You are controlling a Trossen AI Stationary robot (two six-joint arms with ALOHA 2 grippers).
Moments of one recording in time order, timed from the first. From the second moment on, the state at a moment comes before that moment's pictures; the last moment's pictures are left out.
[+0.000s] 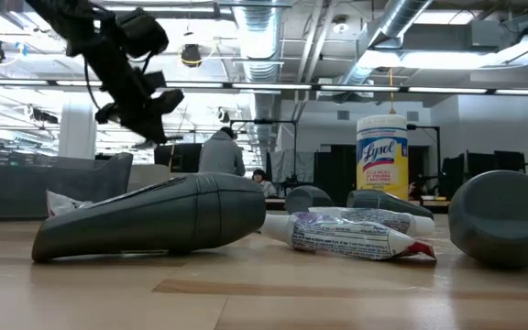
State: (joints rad) left arm 0.51 1.14 0.66 -0.30 -0.48 -0.47; right arm -0.22 0.25 1.03 -0.54 -0.08 0.13
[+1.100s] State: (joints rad) left arm 0.49 1.28 0.77 -0.11 -0.25 -0.41; right arm -0.22 0.25 1.03 -0.56 -0.04 0.17
